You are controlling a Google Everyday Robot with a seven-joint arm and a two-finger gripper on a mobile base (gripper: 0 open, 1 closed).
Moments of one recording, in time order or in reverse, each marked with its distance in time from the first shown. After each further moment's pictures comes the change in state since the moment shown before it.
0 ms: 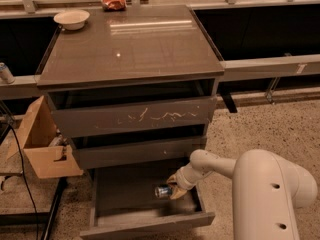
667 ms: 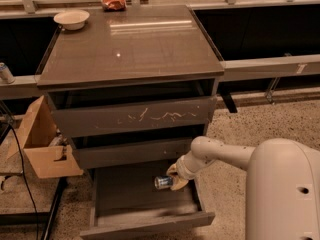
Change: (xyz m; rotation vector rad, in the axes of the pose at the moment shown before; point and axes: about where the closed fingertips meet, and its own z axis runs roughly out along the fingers) arm -0.047 -0.012 -0.082 0.018 0.037 -0.014
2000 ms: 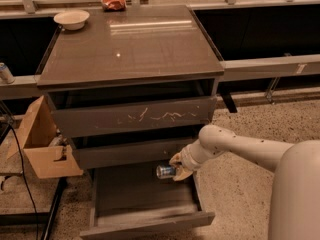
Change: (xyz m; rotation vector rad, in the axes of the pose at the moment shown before) arm -0.029 -0.010 -0.075 0.068 -0.013 0.018
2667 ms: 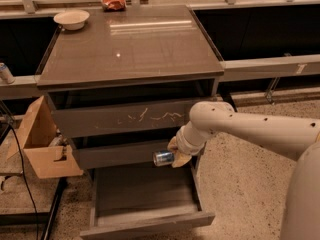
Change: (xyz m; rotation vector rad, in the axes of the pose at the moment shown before) arm -0.064 -0.020 -0.094 0.009 0.156 -0.017
